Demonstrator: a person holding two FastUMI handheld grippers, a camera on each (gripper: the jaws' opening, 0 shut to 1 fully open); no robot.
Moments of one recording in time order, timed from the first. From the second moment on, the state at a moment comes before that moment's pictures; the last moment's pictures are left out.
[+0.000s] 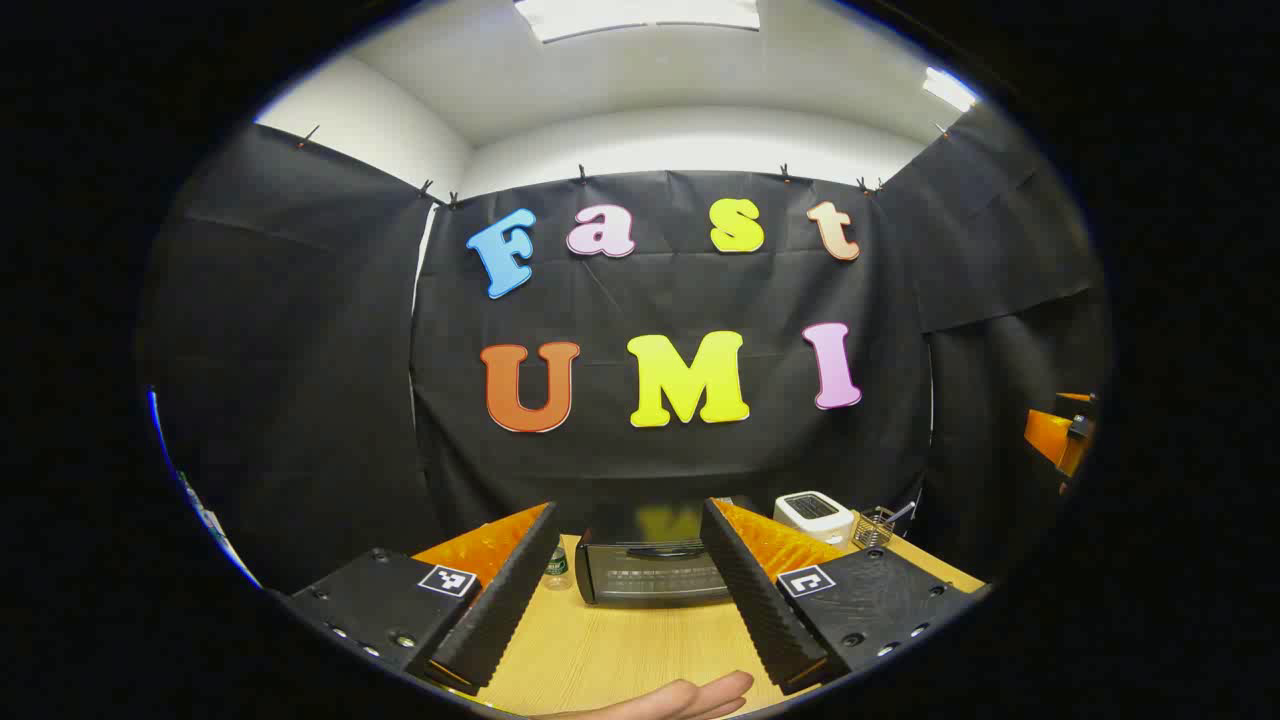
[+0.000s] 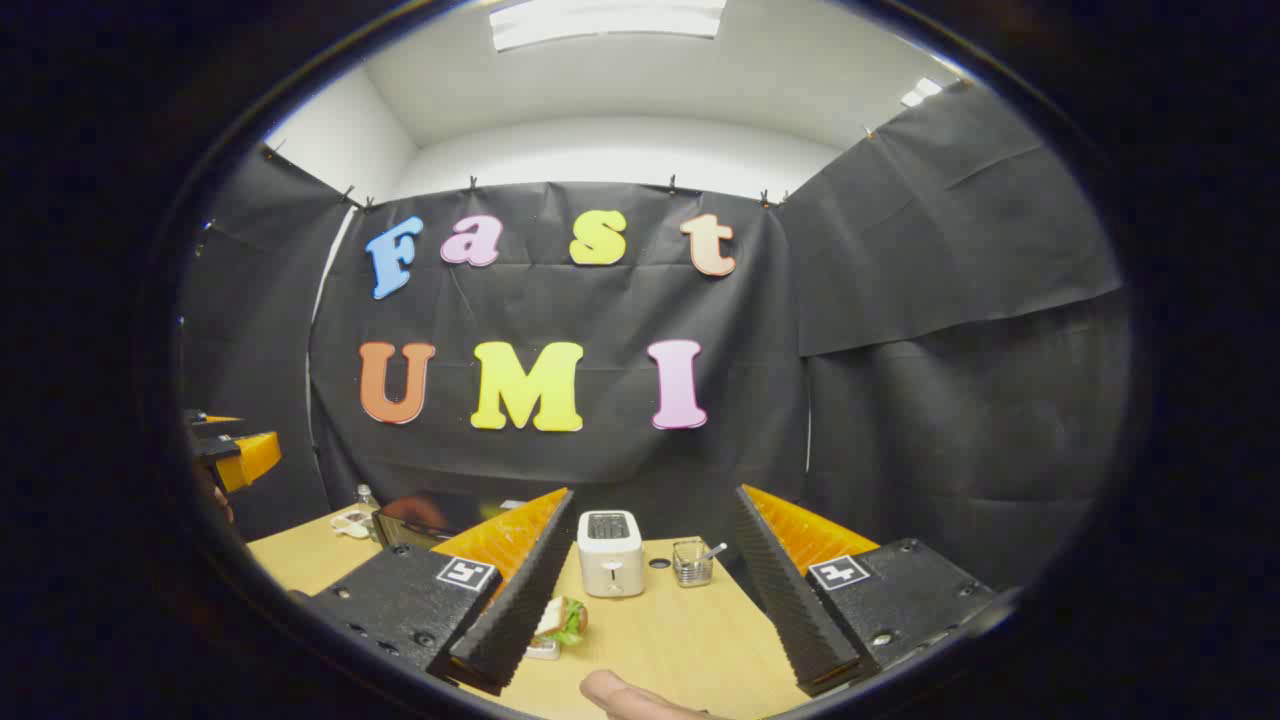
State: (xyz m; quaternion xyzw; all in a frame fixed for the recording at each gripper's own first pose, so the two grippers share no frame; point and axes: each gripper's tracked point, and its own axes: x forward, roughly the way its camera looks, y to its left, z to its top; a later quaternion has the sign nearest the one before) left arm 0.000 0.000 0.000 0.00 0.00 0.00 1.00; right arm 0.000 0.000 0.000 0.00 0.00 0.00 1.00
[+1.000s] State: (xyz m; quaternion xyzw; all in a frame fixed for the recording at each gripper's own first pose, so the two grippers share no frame) left arm 0.072 -0.011 -0.013 0.00 0.04 0.00 1.00; right arm 0.021 0.003 0.021 0.03 0.00 0.03 1.00
